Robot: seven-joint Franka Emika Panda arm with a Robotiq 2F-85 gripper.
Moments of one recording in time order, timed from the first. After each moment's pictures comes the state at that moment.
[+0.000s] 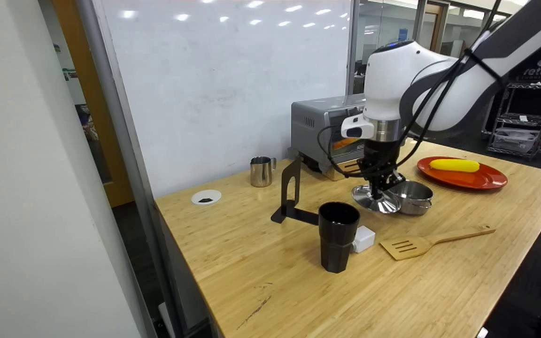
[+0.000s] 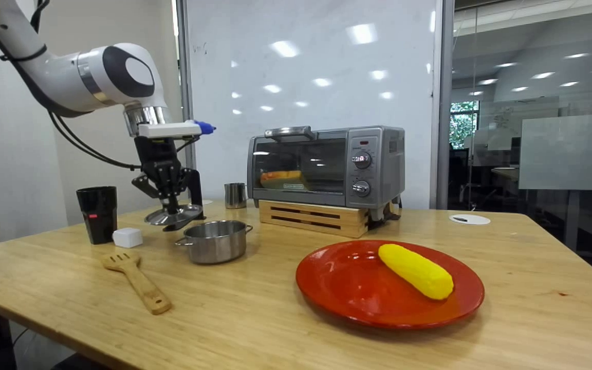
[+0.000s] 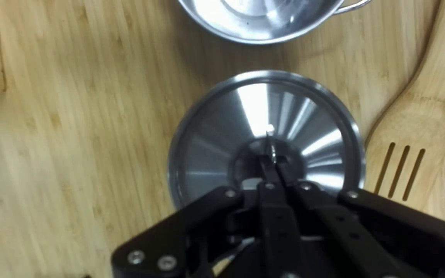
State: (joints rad) arm 0.03 0.21 0.06 -2.20 -0.29 2.44 -1.03
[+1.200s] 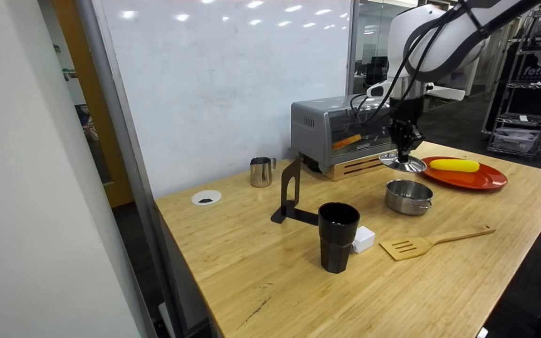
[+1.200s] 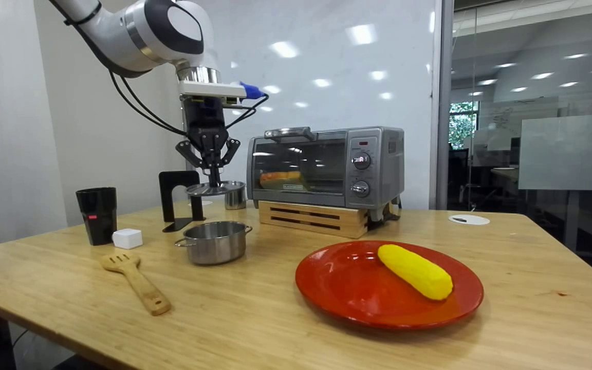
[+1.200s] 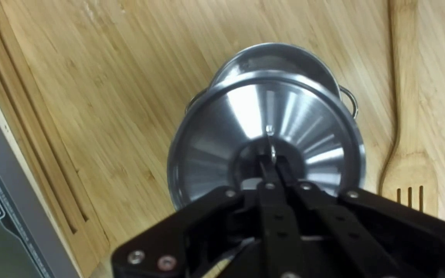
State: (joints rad) arm -0.08 0.18 -0.05 -2.05 -0.16 2.19 -1.03
